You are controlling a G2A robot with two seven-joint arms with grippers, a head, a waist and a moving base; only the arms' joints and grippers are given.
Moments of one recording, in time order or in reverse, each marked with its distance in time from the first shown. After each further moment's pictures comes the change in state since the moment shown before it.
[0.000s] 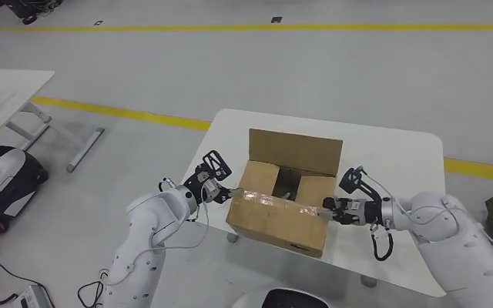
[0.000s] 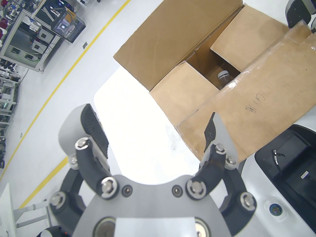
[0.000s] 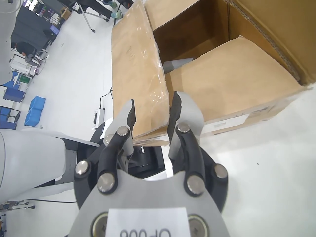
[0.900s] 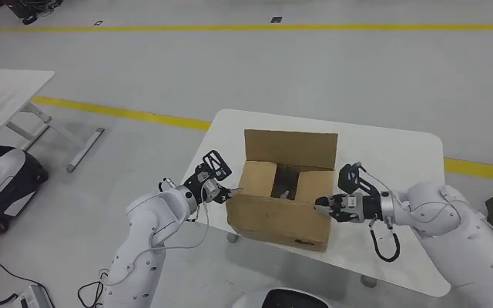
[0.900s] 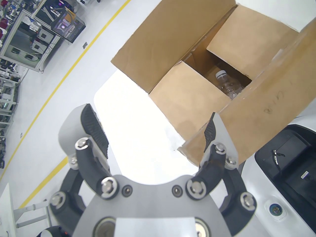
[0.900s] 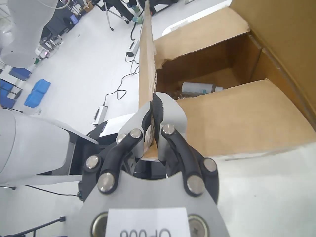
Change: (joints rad) left arm 0.000 0.000 0.000 0.000 0.000 0.000 0.000; right arm 0.101 0.065 -0.122 -0.072 0.027 -0.149 -0.142
